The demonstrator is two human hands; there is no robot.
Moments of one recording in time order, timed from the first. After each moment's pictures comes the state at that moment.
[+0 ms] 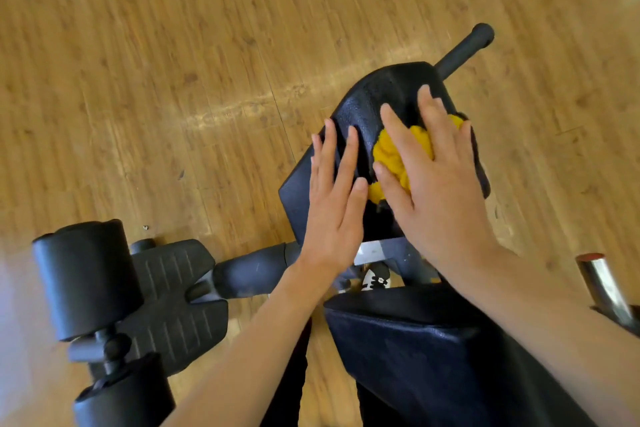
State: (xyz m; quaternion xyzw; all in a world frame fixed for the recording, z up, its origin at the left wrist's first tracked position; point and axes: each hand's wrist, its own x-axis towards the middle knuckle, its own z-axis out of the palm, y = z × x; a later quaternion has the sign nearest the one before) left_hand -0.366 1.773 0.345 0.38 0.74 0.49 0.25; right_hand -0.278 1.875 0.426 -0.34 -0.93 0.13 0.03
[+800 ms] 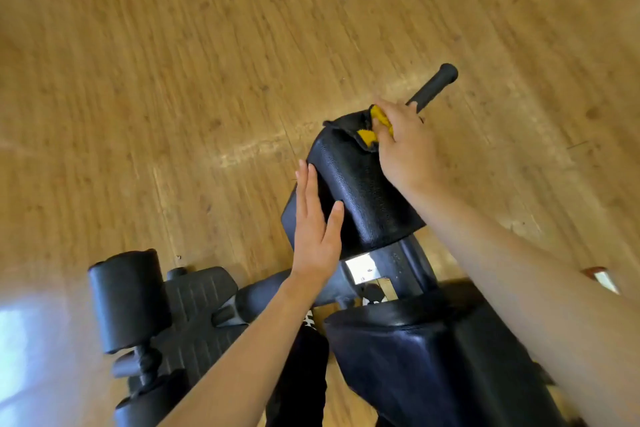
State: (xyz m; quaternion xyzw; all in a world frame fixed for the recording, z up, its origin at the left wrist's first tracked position) left_hand -0.355 1.778 0.353 0.31 0.78 0.46 0.29; right_hand -0.306 1.962 0.402 -0.45 -0.80 0.36 0.12
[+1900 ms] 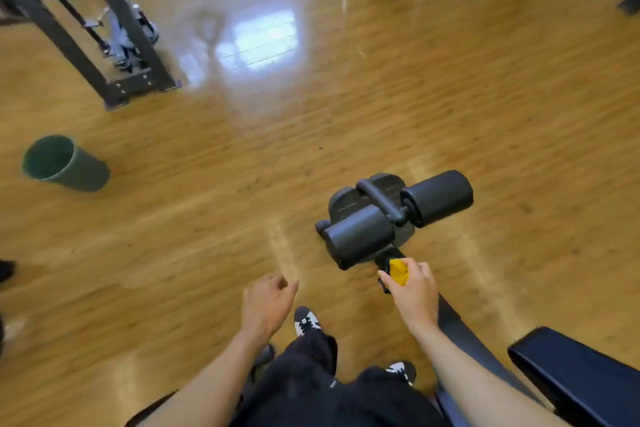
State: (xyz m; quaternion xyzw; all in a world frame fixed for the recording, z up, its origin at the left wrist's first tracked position) left_hand -0.102 1.201 0.469 -0.40 0.86 0.30 0.14; right_hand -0.269 1.436 0.473 0.07 -0.94 0.28 -0.20
